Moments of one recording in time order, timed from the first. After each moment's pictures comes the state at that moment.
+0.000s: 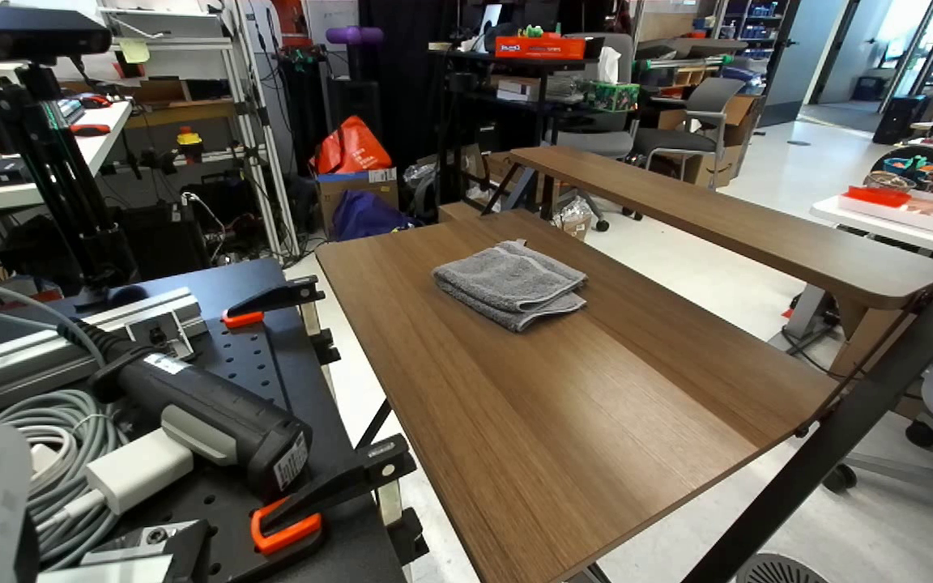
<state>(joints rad) -0.01 -0.60 -0.01 -2.63 -0.11 1.90 -0.09</state>
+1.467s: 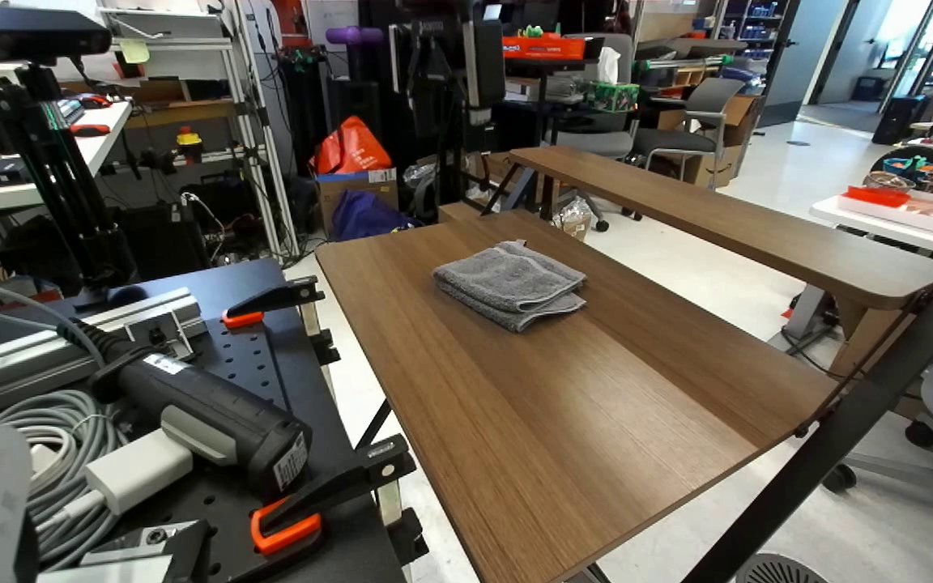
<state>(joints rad) 0.09 0.06 0.10 -2.38 -0.07 2.51 0.11</state>
